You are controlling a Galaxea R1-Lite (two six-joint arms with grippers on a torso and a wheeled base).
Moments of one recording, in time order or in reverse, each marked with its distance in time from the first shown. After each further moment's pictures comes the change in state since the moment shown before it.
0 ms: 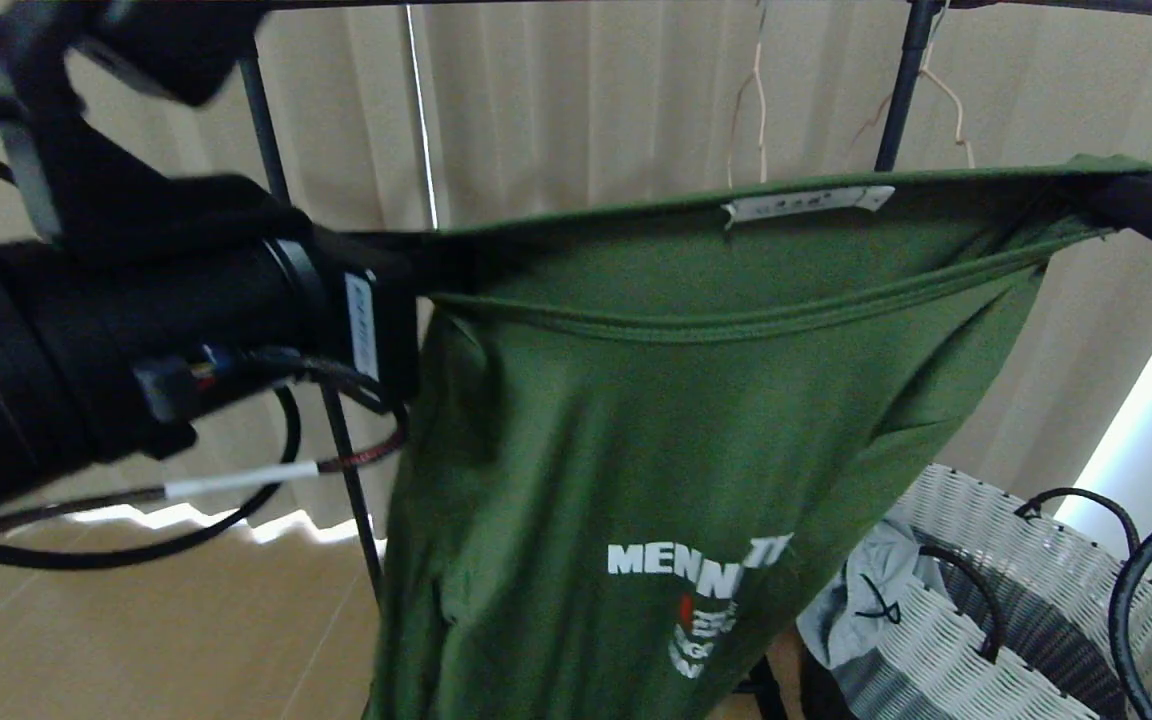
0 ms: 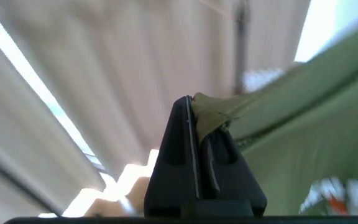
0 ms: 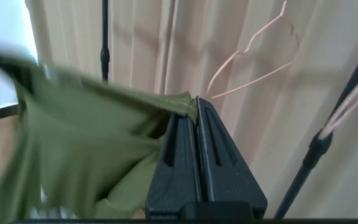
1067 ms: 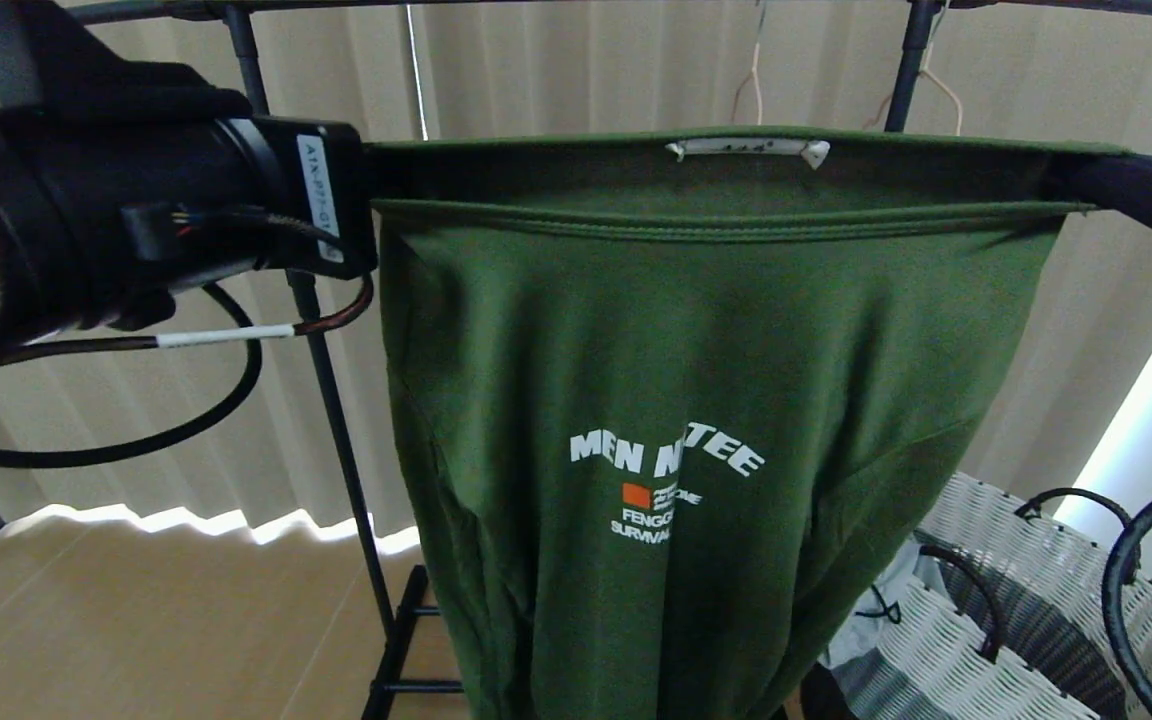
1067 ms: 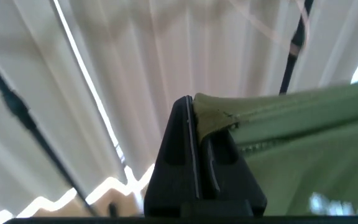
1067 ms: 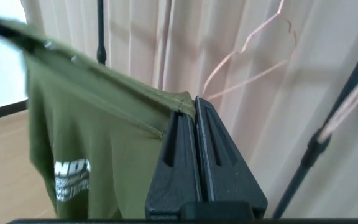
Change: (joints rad) left arm 0.111 0.057 -0.141 0.055 0.077 -0.074; right arm -0.024 0.013 -0.050 0.055 0.000 0.010
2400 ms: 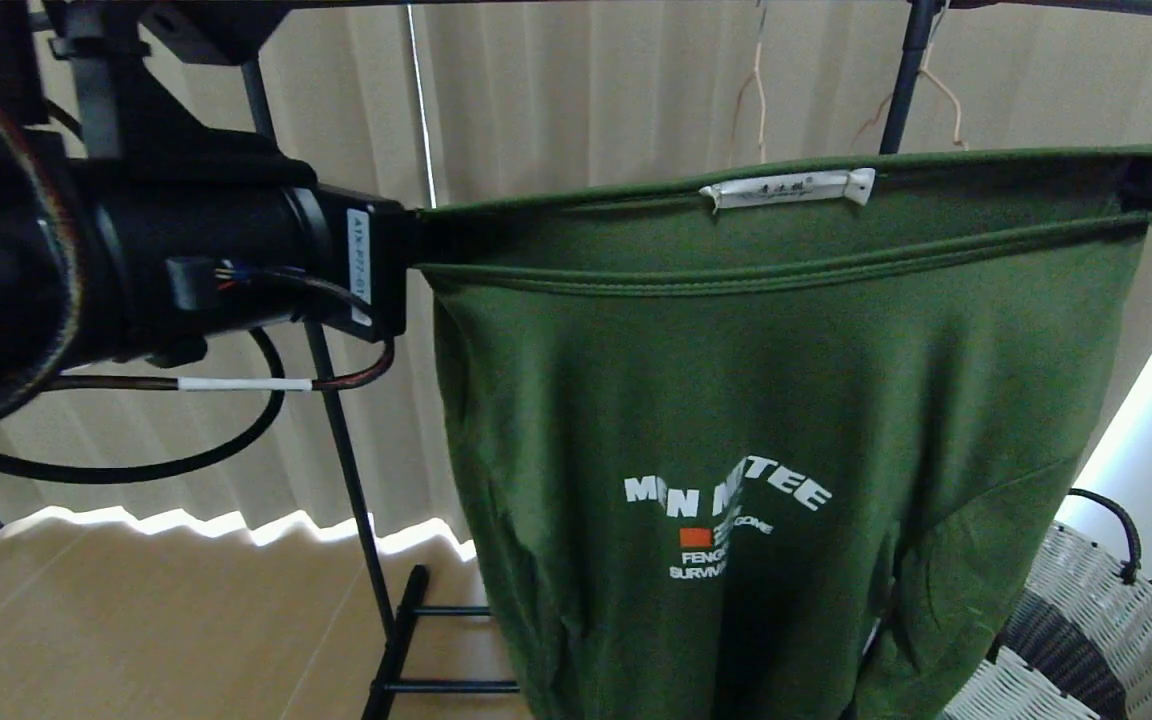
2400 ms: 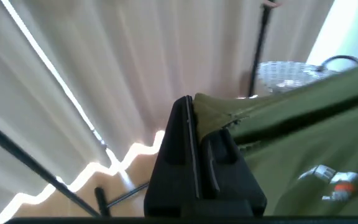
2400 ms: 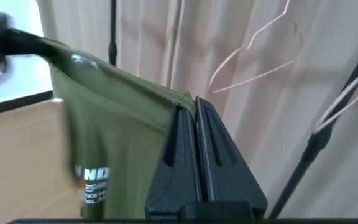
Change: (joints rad) left arm 0.019 0.014 -0.027 0.167 -0.194 -0.005; right arm -0.013 -0.067 -0.015 0.085 0.058 -0.005
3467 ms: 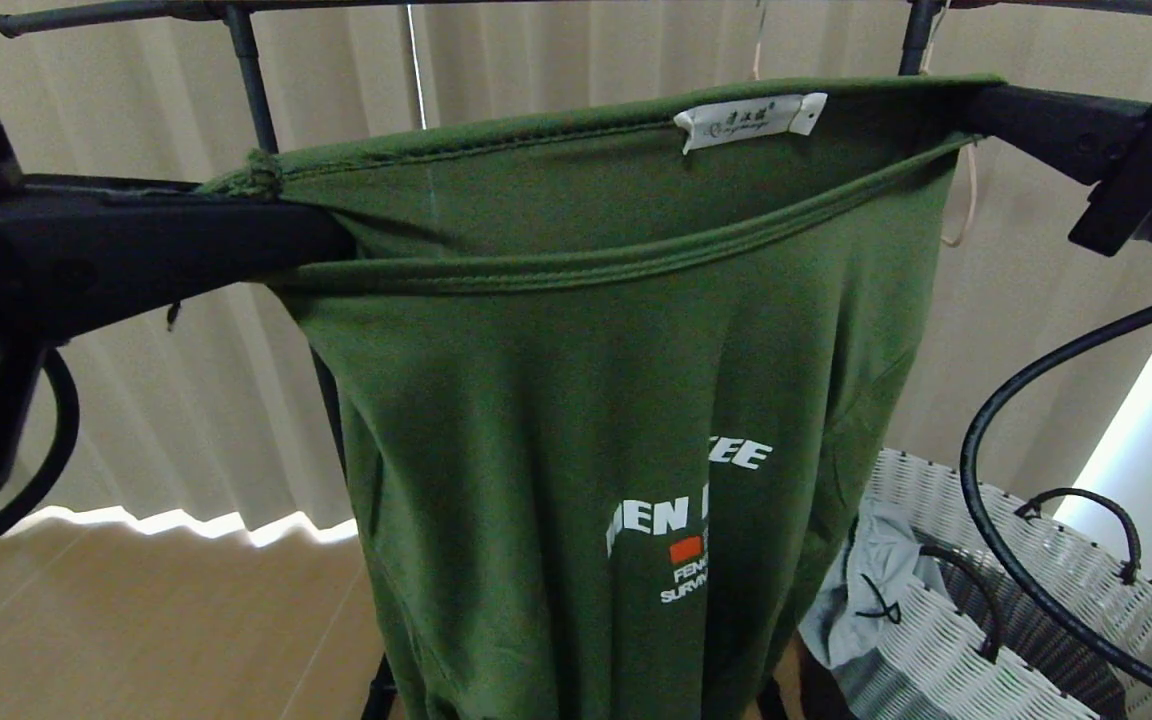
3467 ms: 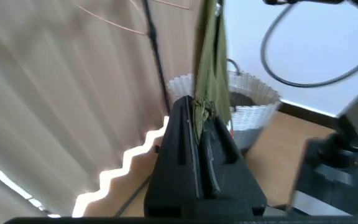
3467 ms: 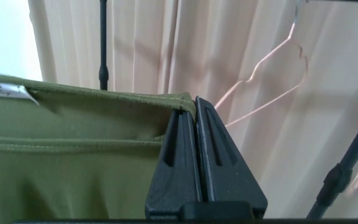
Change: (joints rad) left arm -0.015 -0.271 0.139 -0.005 -0.404 0.055; right arm -0.004 0.258 -0.119 -0.196 0.002 0.023
